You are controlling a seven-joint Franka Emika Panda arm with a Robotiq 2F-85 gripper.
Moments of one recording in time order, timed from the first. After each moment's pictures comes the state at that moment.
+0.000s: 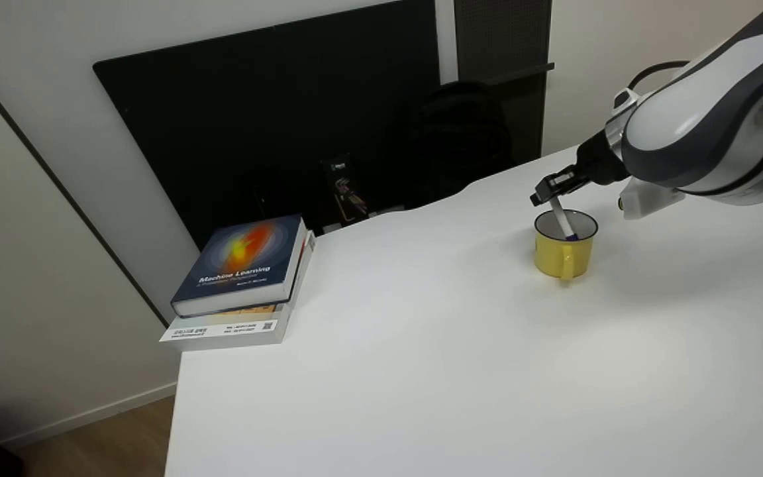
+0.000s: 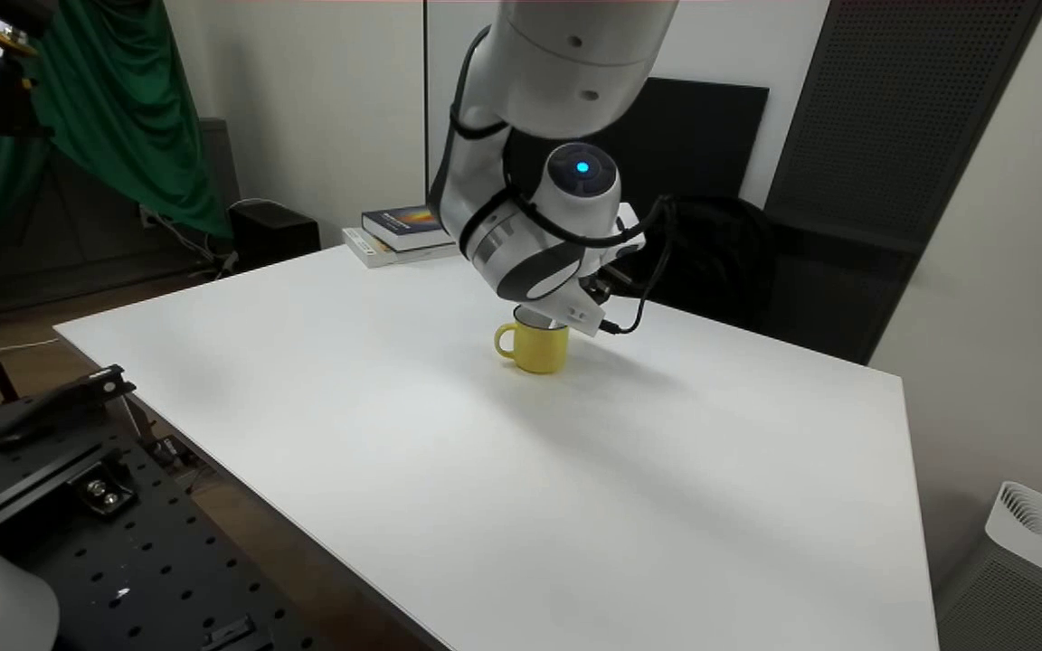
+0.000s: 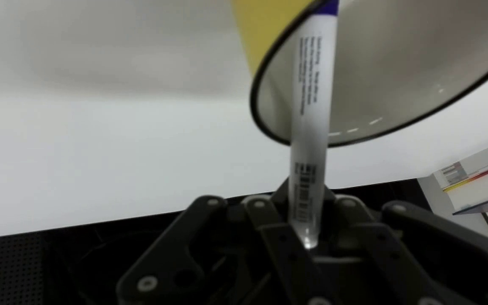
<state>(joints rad) 2.48 -1.09 -2.50 -1.90 -0.15 3.45 -0.47</state>
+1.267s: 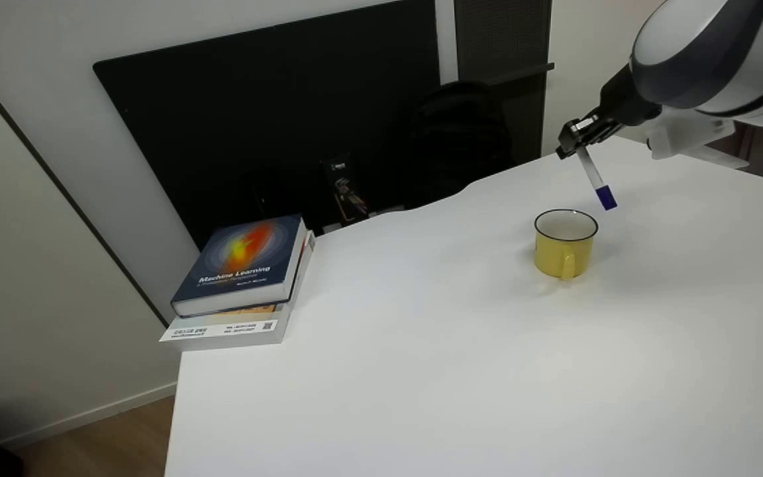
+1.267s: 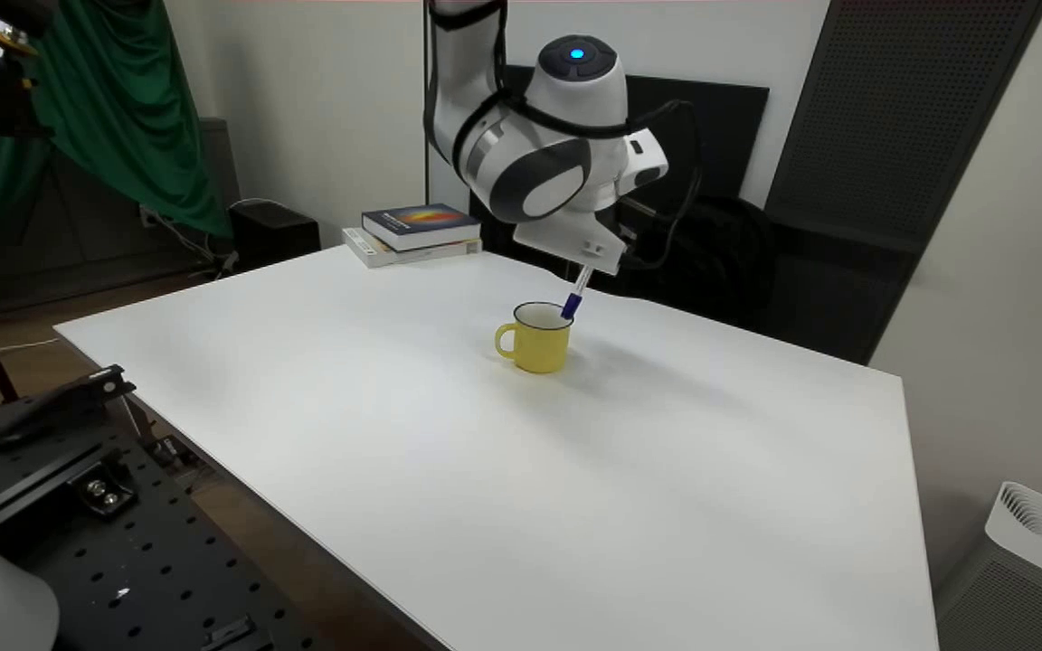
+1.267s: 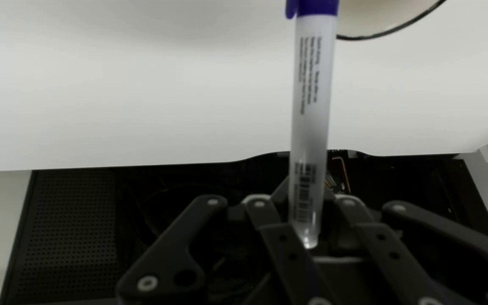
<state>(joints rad) 2.58 -0.76 -2.61 -2.06 0.15 3.43 -0.51</state>
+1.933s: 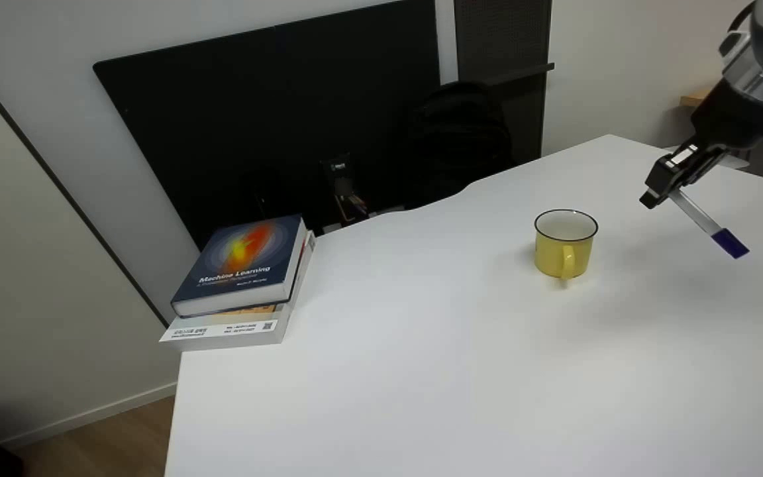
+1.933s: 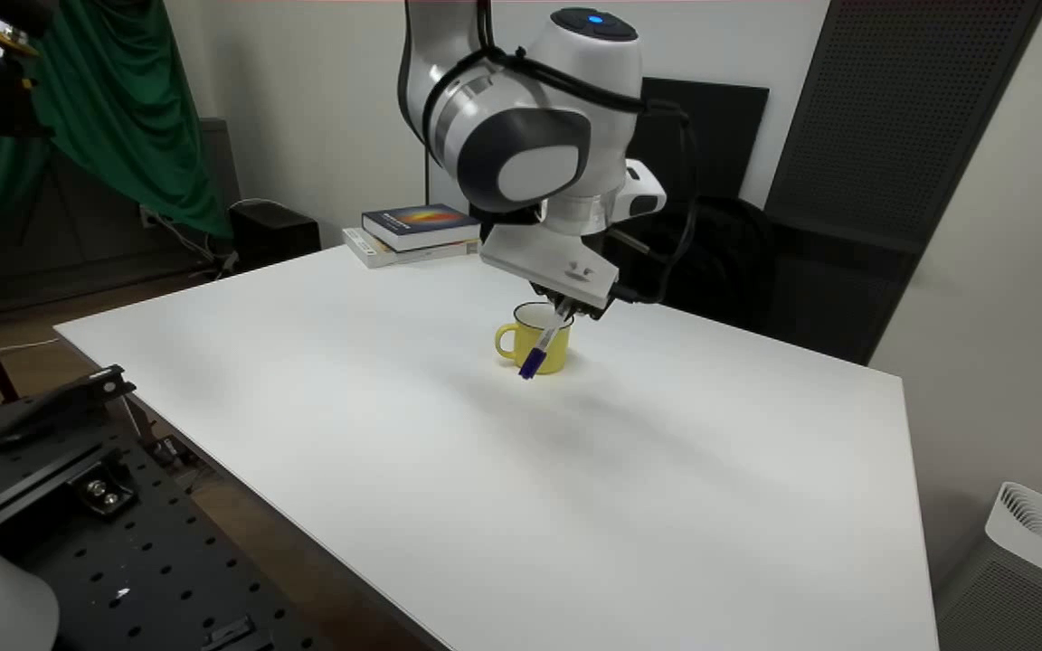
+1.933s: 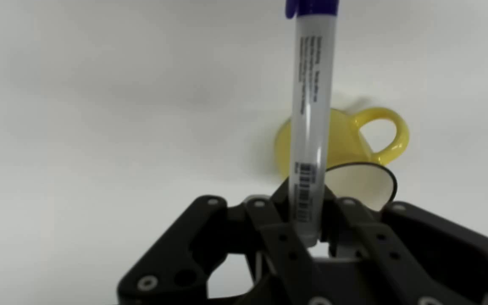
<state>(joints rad) 2.45 -0.53 -2.61 -2.35 0.21 3.17 -0.58</state>
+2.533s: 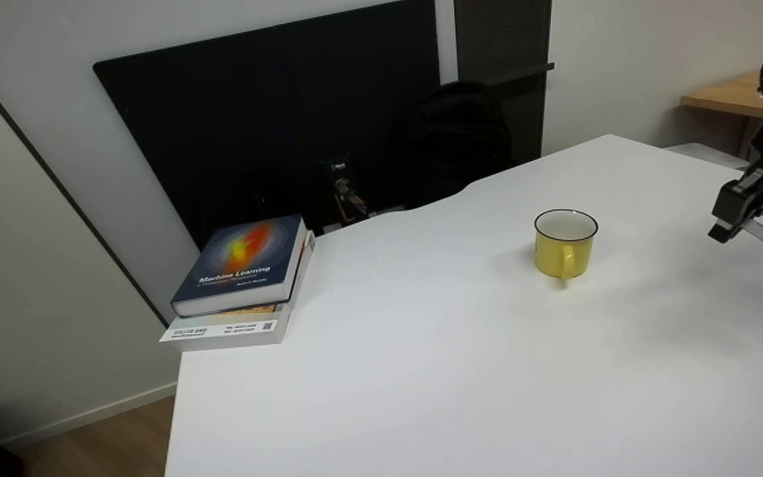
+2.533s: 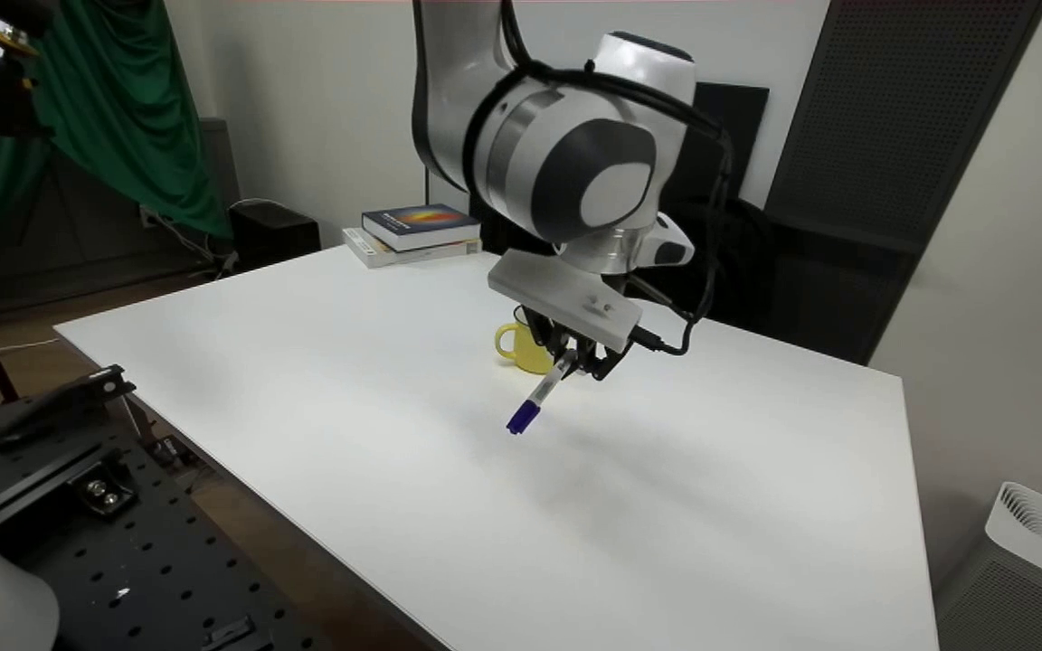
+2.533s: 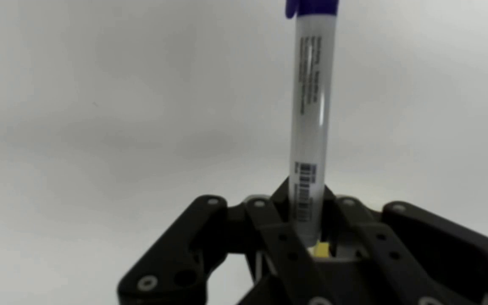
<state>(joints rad) 2.27 -0.54 -2.61 -2.37 -0.21 2.92 -0.26</state>
